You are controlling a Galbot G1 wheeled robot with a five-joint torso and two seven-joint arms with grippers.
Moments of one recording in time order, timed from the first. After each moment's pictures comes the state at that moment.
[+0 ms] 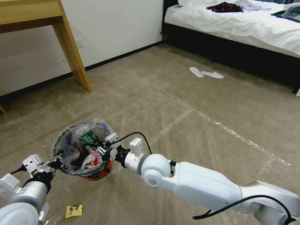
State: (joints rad) left arm 1.62 -1.35 -0.97 -2.35 -1.05 0.55 -0.39; right arm -0.40 1.17 -0.74 1.84 1.02 -0.18 0.23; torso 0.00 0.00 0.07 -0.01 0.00
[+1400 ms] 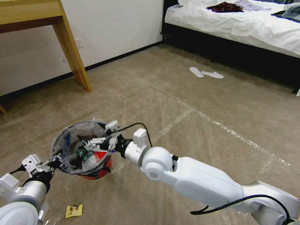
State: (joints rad) left arm 1.62 -1.36 -0.98 -2.34 -1.05 0.55 -0.39; right arm -0.42 1.19 -0.57 1.90 1.01 -0.08 0.16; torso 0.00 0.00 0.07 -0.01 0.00
